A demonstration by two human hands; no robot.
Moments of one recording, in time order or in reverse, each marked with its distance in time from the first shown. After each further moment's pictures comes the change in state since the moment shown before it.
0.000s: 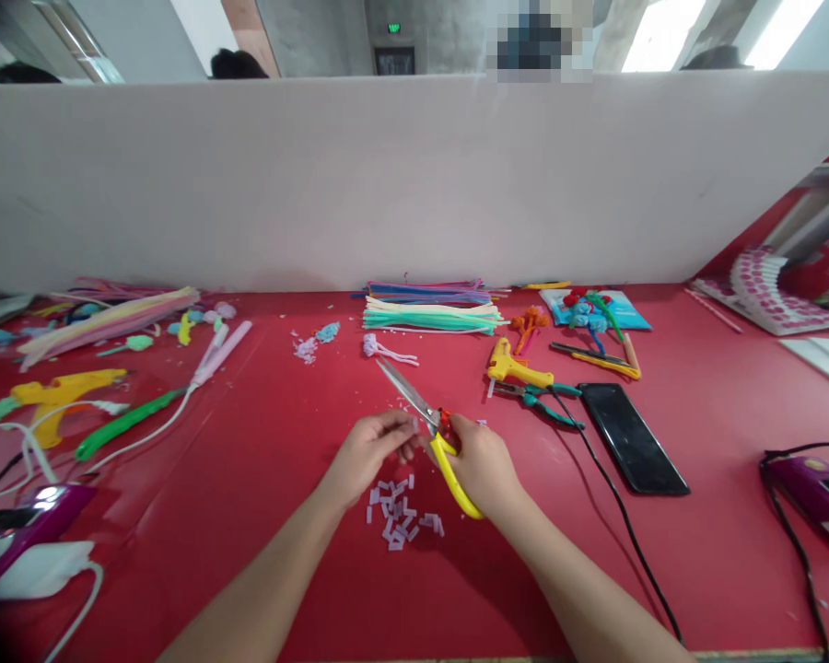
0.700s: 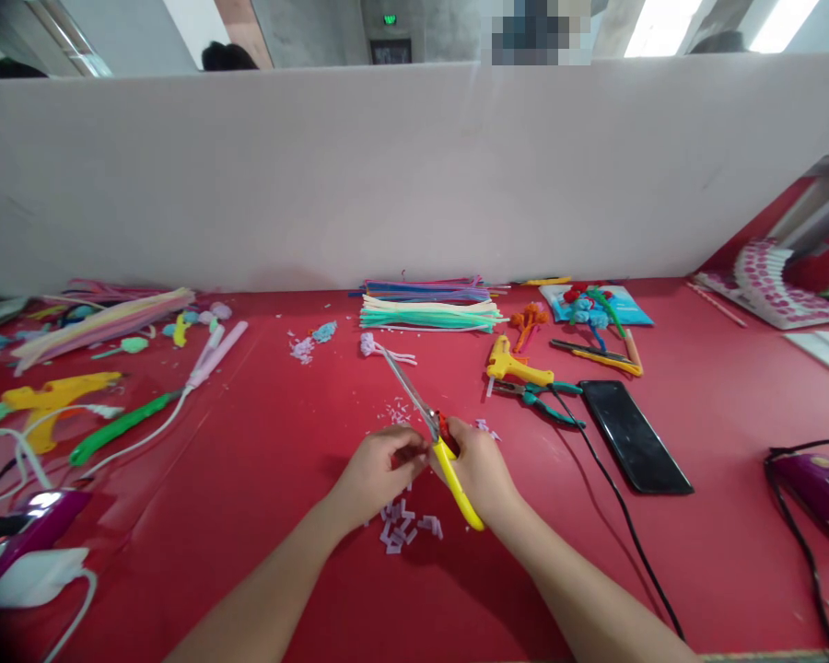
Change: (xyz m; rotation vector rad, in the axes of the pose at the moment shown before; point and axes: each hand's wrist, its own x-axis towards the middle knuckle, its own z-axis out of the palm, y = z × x) left_hand -0.006 -0.002 0.009 0.635 0.005 0.243; right_hand -0.003 0.000 0.006 0.319 -0.041 0.034
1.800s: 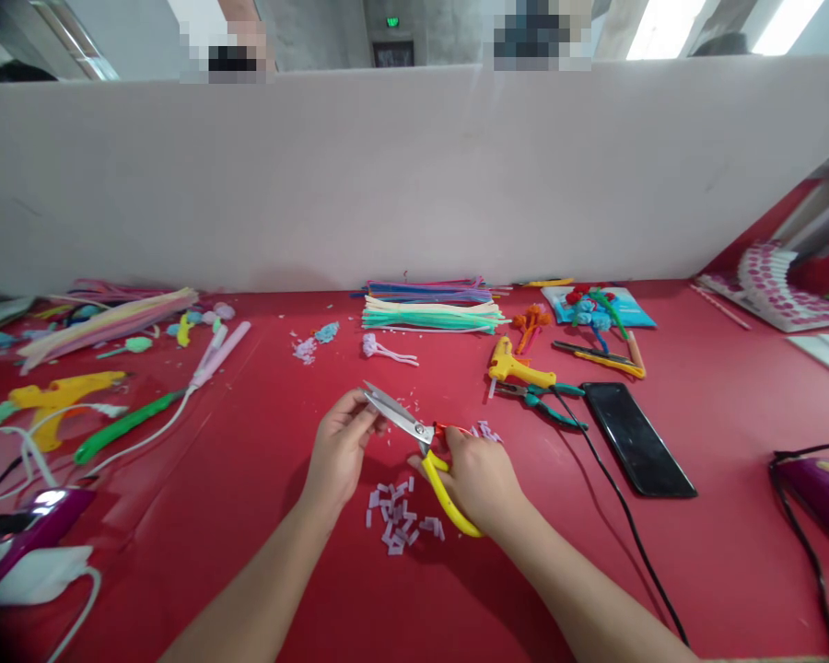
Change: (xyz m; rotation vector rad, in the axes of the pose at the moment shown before) left_hand 0.009 -0.004 -0.020 -0.720 0.407 -0.116; right_hand -0.004 -0.004 -0.003 -0.593 -0.028 -0.095
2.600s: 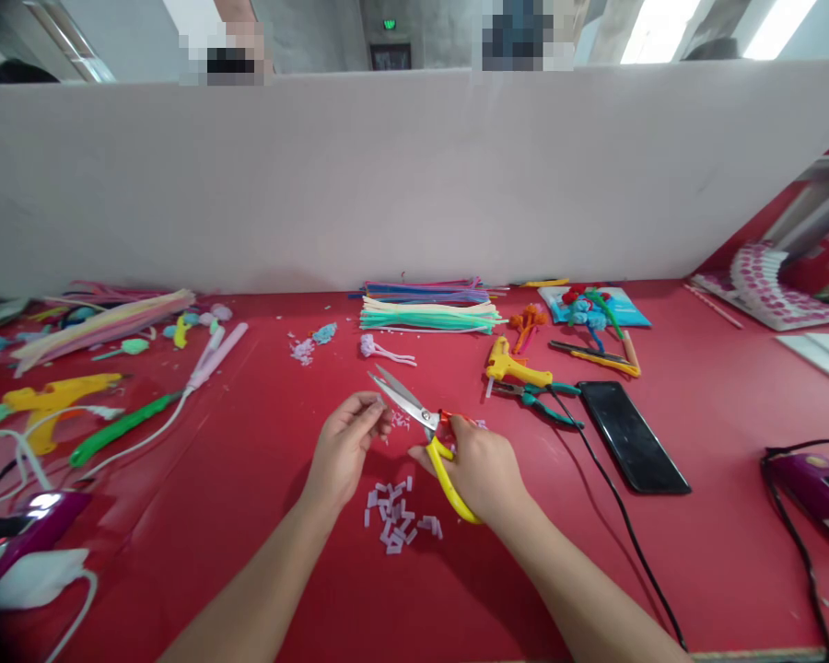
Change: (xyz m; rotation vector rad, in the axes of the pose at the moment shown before) left_hand -0.001 -0.001 0.001 -0.031 -0.026 -0.090; right_hand 0.002 0.004 -0.004 0.038 0.097 0.092
